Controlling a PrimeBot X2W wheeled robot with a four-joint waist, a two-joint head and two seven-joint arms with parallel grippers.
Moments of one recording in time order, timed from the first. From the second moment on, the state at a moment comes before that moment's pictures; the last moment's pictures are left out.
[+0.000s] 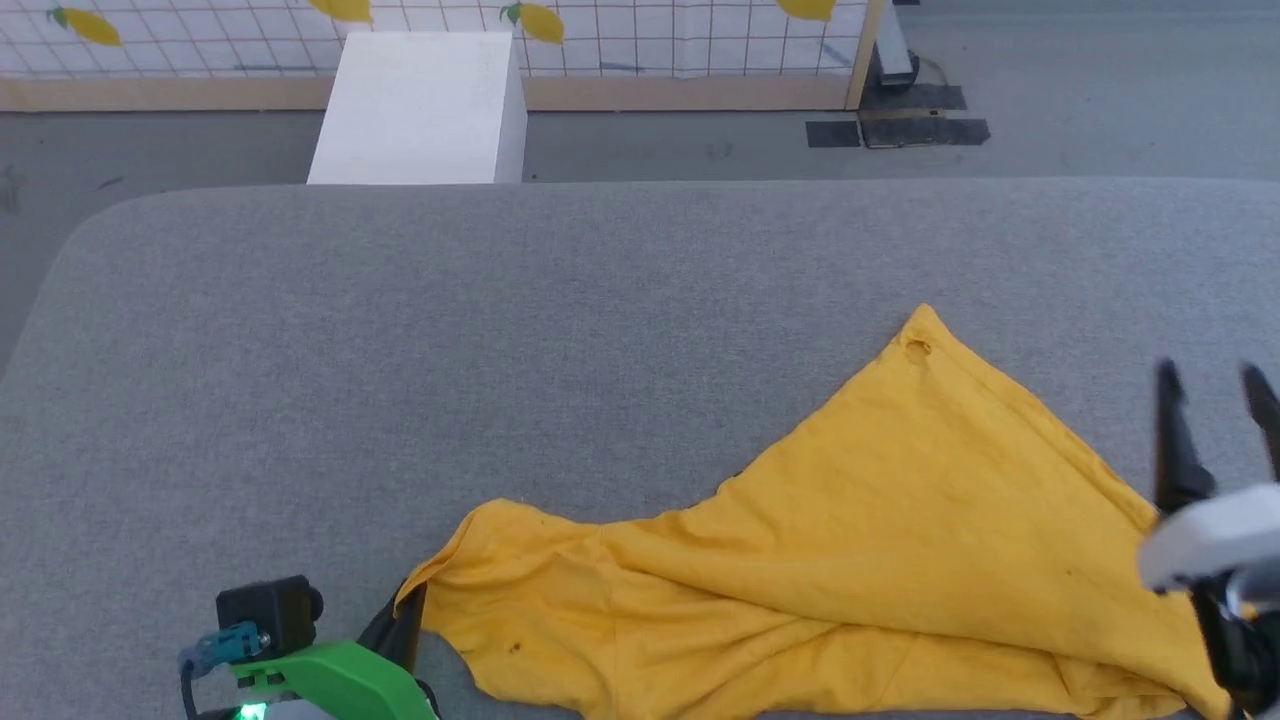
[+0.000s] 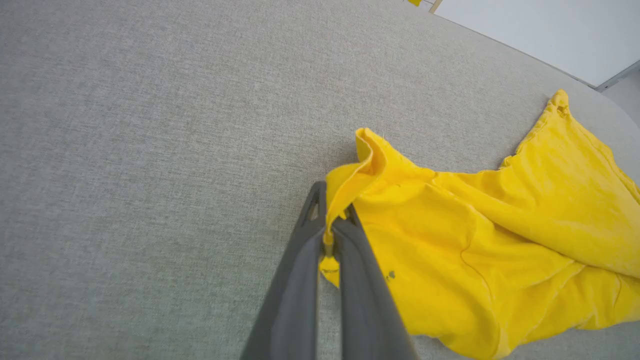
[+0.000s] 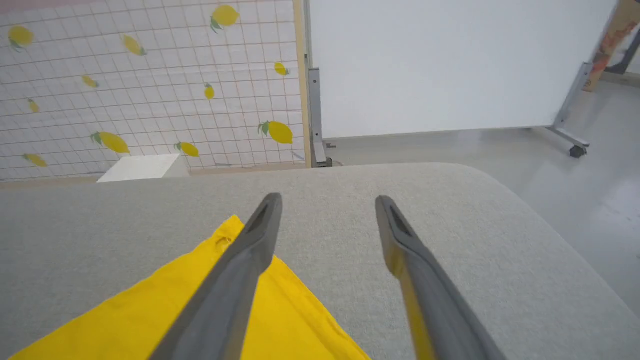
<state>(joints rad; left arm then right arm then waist) 0.16 0.26 -0.20 -0.17 -0.58 0.13 0.25 -0.09 -0.12 -0.27 0.00 0.13 0.13 0.06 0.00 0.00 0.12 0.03</state>
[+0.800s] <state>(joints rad) 0.04 0.21 -0.24 -0.09 -0.59 0.10 0.18 -0.71 -0.32 0.05 0.74 0.17 0.13 0.54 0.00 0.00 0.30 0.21</state>
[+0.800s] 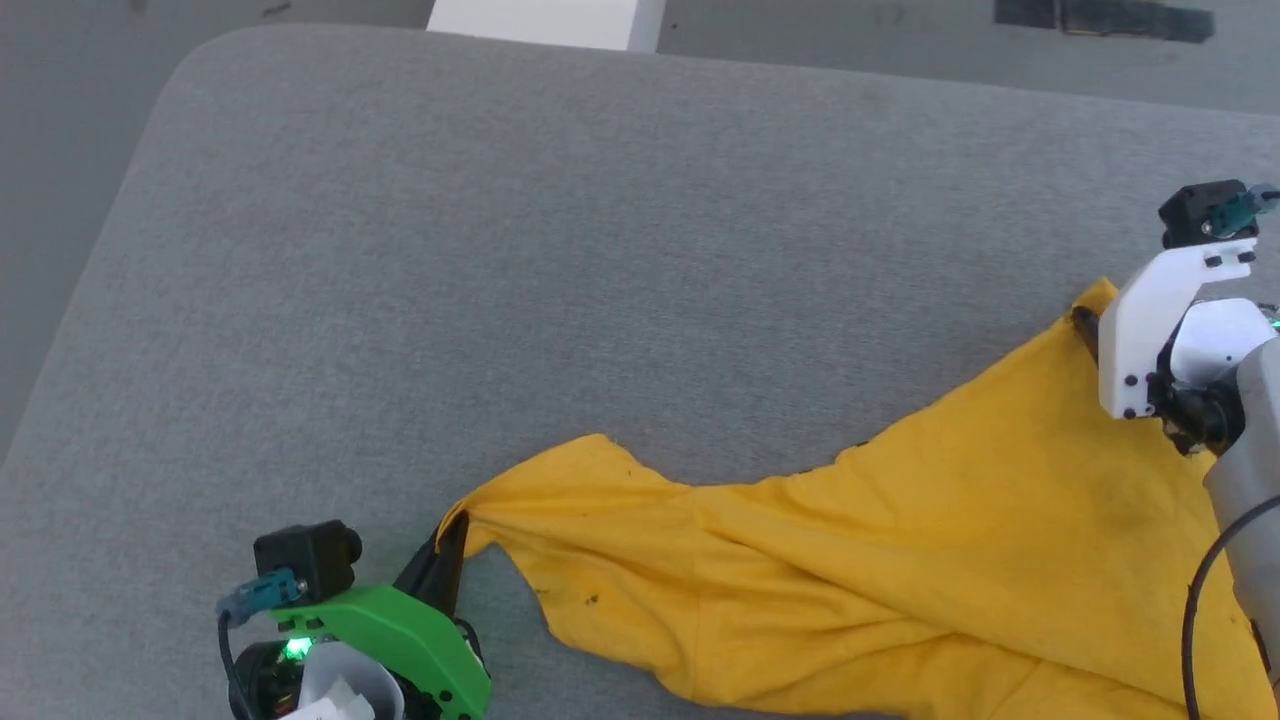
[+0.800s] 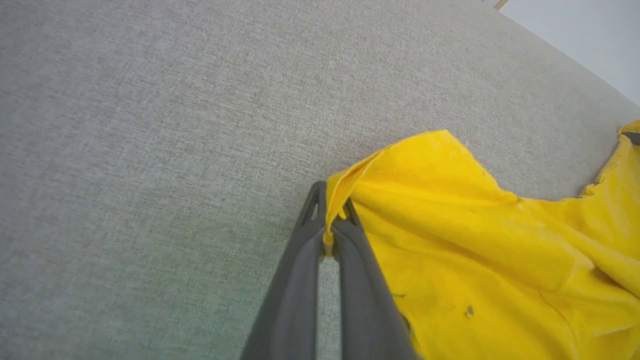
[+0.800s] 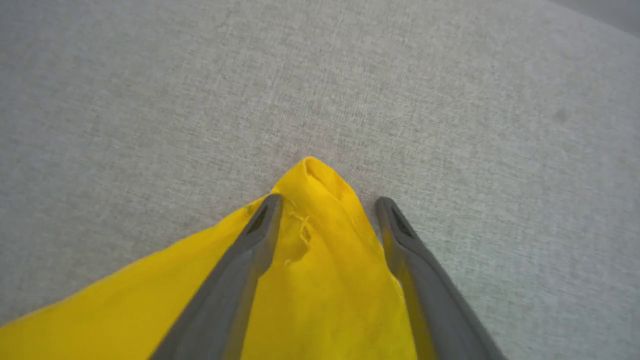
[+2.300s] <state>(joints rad) -0.13 0.33 -0.07 -0.15 -0.64 0.08 0.07 -0.09 -0.19 -0.14 -0.09 0.18 0.13 0.17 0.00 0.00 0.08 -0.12</state>
